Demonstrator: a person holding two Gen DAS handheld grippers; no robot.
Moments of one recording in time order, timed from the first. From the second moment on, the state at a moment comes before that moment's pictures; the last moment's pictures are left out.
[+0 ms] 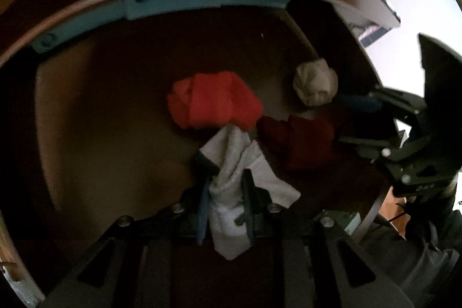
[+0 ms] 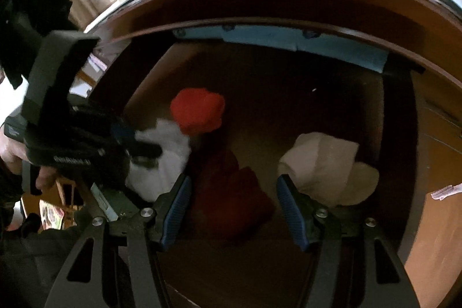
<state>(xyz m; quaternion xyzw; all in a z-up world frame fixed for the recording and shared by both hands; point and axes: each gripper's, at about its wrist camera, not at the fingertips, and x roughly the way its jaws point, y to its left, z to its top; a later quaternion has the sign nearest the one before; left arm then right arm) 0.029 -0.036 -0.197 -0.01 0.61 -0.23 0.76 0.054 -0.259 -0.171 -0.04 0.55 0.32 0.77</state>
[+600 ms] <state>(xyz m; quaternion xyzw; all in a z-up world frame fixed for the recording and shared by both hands) 0.038 -0.011 -0.185 -0.03 0.54 -0.19 0.82 0.067 -0.227 -0.201 -0.09 0.63 0.34 0.70</state>
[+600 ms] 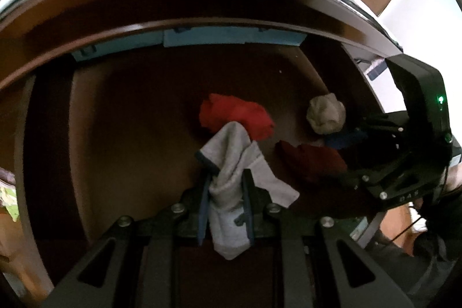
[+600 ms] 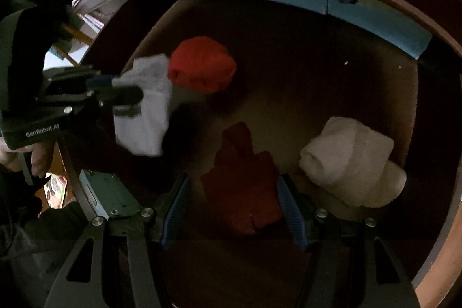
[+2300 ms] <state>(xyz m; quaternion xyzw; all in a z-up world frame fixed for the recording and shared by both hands) 0.009 -0.017 -0.170 0.01 0.40 -0.12 0.91 0.030 -0.248 -0.159 -0.08 0.46 0.40 0.79</state>
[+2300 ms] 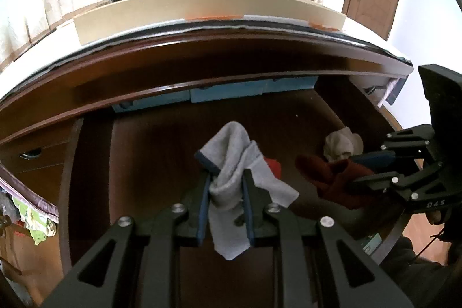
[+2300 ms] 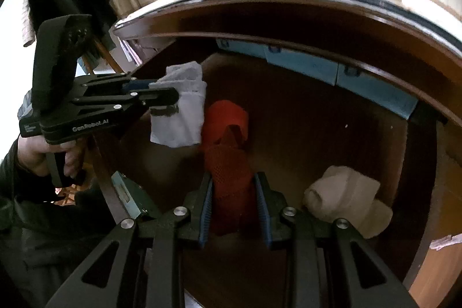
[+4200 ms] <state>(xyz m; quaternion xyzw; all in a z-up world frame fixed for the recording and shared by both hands) -0.016 0.008 -0.098 0.01 0.25 -0.07 0.97 0.012 -0.249 -0.080 -0.03 0.28 0.44 0.86</state>
